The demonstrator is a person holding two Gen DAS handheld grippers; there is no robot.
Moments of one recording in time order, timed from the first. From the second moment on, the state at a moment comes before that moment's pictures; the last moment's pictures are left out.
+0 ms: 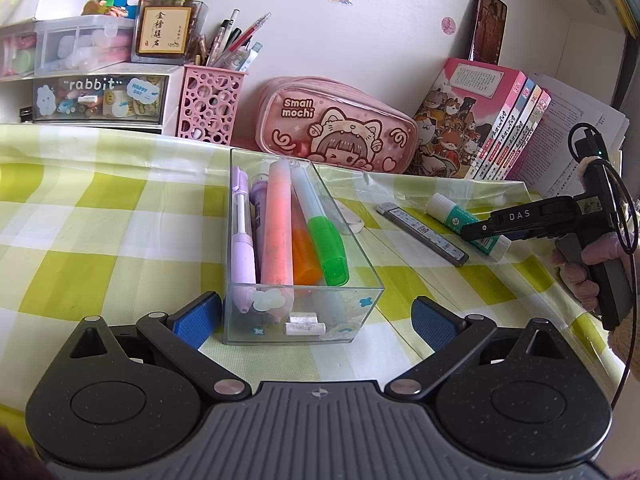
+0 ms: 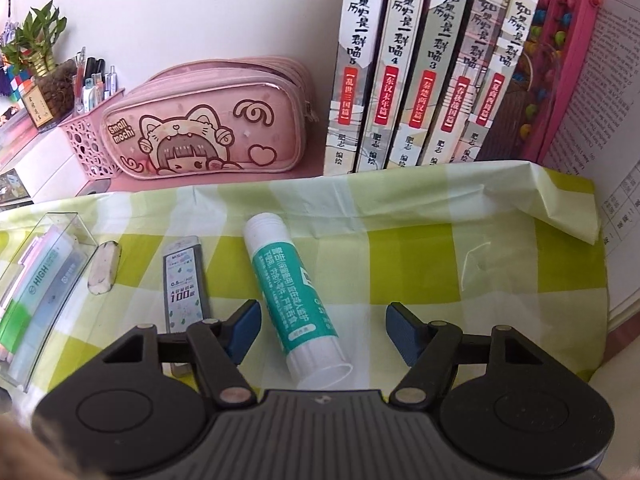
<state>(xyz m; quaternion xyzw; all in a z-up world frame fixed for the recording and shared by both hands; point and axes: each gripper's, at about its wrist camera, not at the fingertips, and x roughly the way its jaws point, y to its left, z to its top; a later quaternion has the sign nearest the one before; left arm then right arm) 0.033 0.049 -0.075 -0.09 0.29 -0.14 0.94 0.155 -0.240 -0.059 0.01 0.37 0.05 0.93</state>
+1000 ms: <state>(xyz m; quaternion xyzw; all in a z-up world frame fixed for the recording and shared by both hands) 0.040 0.050 -0.073 -0.07 0.30 -0.11 0.95 0.146 -0.232 -0.053 0.22 0.38 0.08 0.89</state>
